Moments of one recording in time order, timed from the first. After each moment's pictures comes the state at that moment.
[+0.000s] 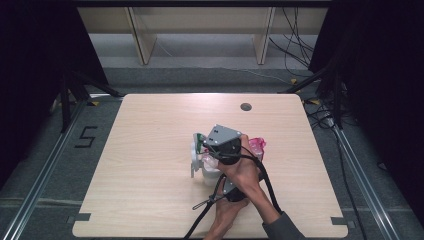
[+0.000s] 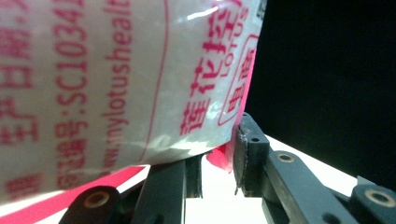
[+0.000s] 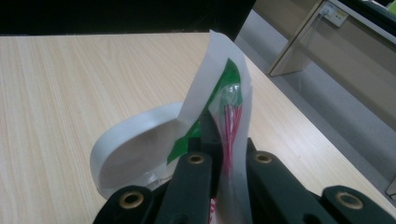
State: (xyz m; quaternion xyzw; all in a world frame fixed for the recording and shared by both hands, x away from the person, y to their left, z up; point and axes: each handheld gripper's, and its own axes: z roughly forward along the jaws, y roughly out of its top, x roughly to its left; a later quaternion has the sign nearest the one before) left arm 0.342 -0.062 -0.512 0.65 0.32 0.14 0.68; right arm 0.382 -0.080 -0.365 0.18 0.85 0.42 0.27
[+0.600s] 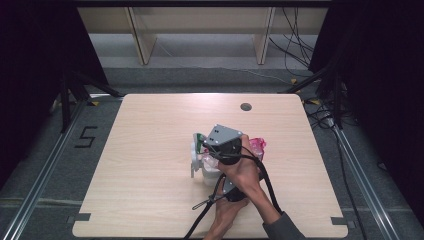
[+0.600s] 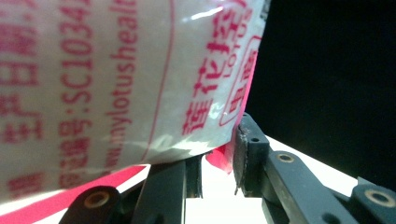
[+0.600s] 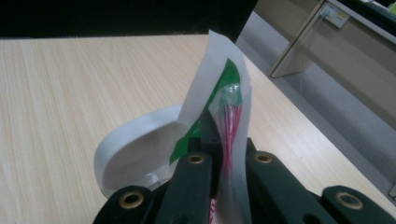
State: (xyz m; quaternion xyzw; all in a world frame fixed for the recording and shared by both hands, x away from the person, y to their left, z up) left arm 0.343 -0.062 -0.510 0.64 0.32 0.14 0.68; right arm 0.380 -0.080 -0.362 0.18 0.85 0.43 0.26
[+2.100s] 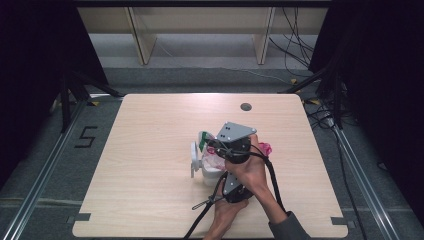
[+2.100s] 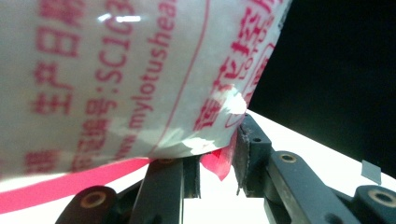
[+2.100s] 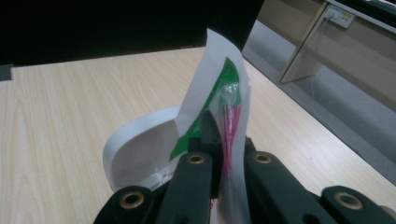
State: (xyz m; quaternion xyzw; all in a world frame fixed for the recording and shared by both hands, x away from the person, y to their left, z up) left arm 0.341 -0.065 -0.517 0.65 0.33 0.12 0.68; right arm 0.382 -0.101 -0.358 0.19 0.83 0.47 0.23
